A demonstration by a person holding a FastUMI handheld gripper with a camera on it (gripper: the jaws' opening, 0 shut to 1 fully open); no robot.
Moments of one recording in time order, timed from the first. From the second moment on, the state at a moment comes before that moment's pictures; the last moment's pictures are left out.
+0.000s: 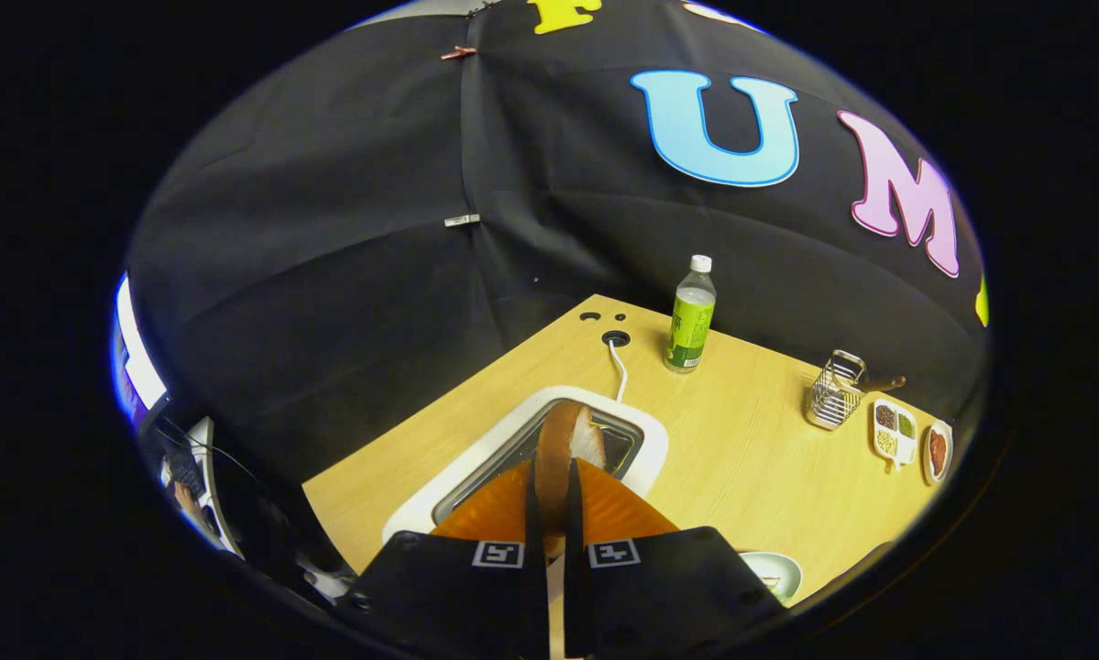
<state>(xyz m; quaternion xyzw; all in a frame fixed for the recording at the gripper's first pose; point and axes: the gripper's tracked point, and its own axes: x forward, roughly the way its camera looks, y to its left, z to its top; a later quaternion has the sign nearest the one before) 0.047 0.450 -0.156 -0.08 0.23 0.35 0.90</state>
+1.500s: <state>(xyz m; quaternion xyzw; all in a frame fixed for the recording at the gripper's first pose) 0.056 0.239 -0.182 0.11 0.28 0.19 0.94</state>
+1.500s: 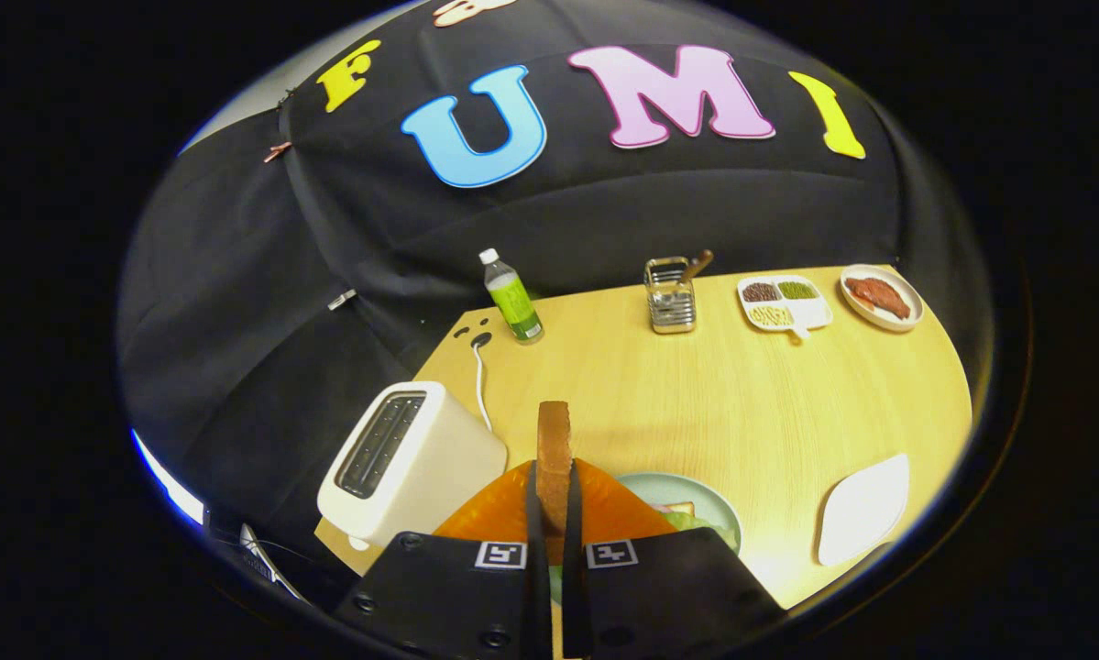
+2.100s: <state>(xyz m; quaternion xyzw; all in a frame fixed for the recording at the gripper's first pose) 0.058 0.202 -0.248 0.12 0.34 0.11 0.93</state>
